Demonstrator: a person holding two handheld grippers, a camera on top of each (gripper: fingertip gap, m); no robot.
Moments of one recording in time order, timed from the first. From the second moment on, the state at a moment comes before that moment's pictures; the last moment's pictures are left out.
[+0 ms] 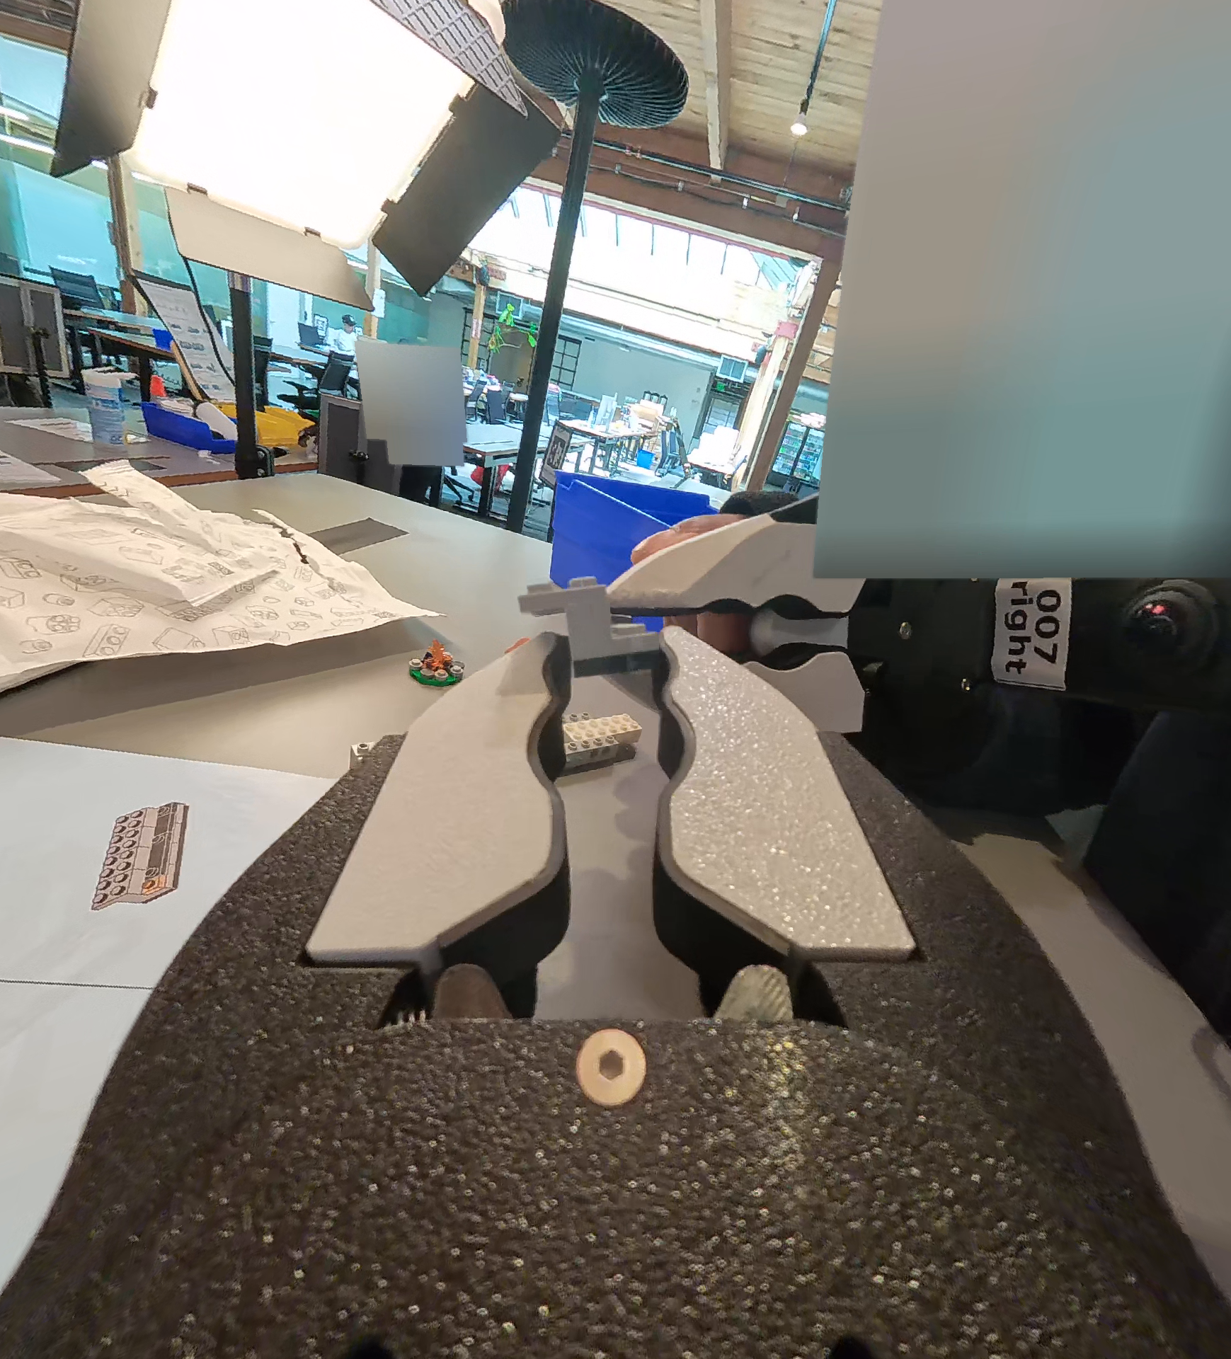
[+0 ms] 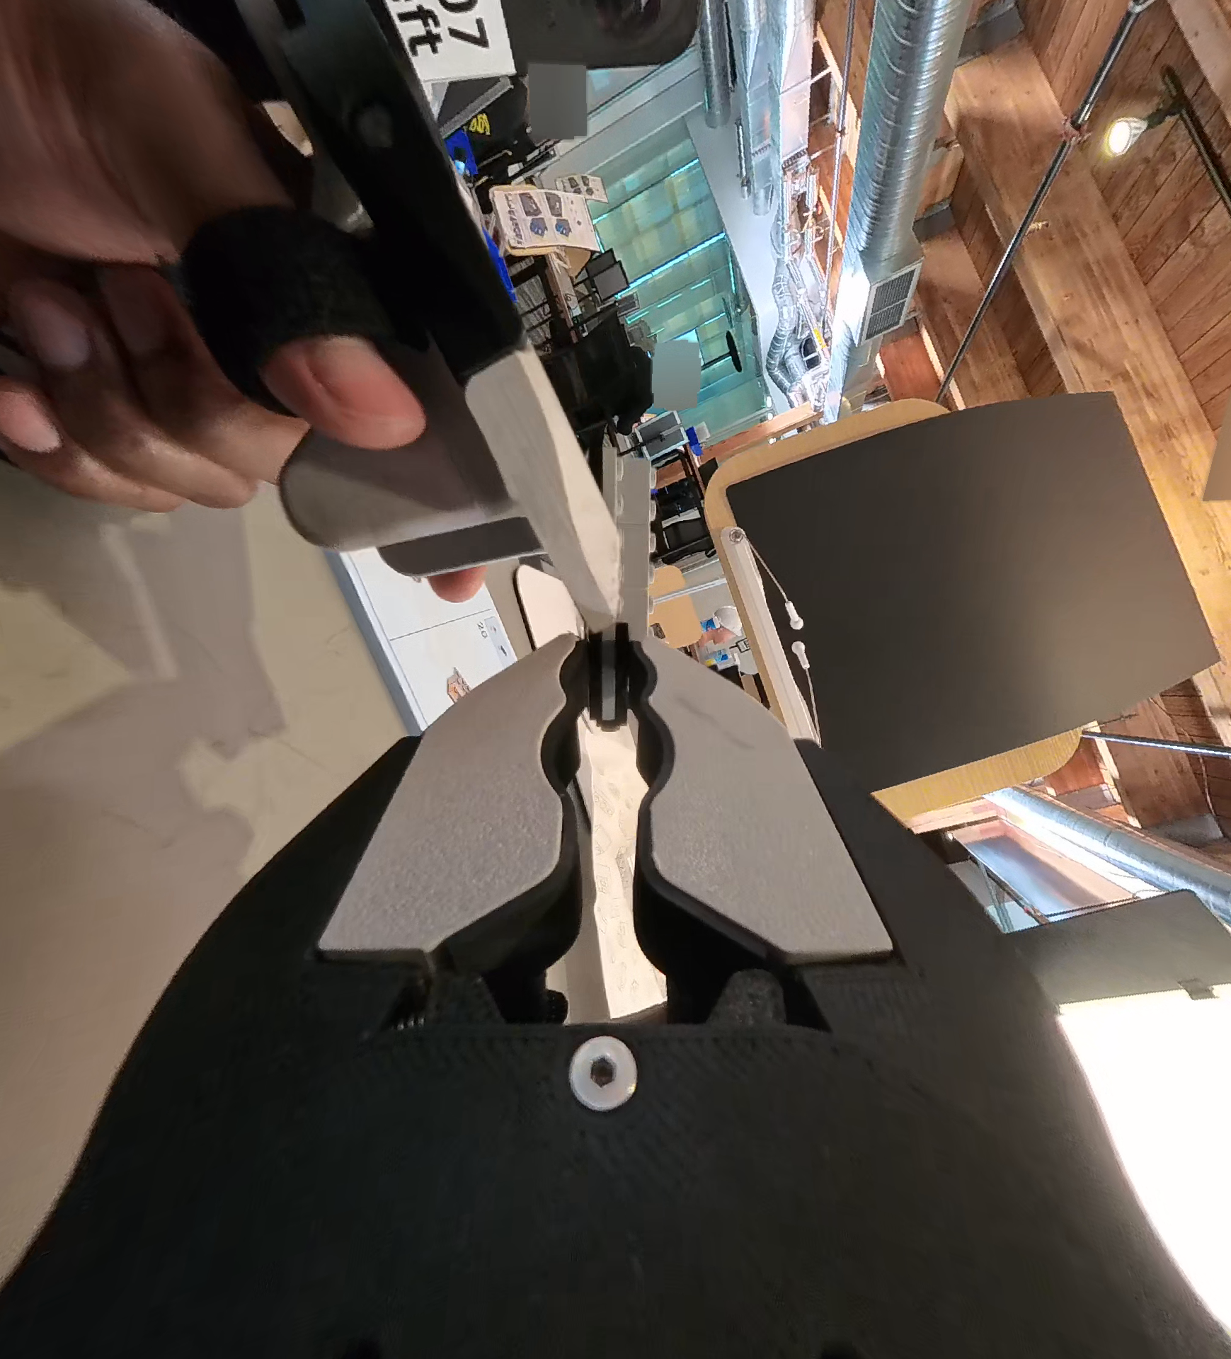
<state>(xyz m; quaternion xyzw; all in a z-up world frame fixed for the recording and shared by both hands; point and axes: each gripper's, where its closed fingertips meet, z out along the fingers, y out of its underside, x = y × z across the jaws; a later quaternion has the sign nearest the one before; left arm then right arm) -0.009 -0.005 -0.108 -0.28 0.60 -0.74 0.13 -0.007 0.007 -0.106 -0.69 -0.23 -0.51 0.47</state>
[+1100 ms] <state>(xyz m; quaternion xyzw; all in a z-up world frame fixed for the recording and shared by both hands) -0.015 -0.004 -0.100 -0.25 0.59 -0.75 0.15 -0.016 0.005 -0.098 -0.65 -0.24 -0.52 0.49</state>
